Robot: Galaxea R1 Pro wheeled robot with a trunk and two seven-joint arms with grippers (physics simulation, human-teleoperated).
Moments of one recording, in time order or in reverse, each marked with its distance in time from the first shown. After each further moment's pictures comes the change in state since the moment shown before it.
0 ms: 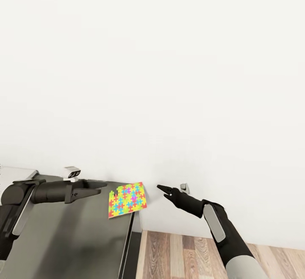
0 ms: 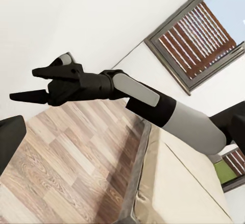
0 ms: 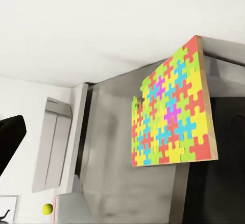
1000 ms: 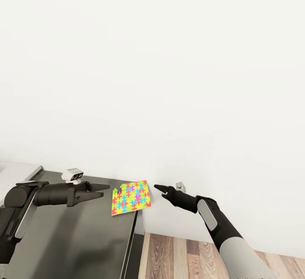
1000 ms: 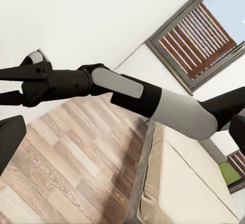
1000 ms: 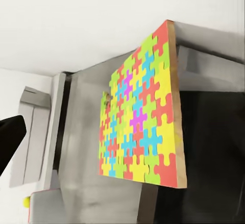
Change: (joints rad) left arm 0.018 -0.021 -0.008 -0.021 -0.002 0.001 0.000; right arm -0.129 -0.008 0.054 0.246 0.008 -0.078 -0.007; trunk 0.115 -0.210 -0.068
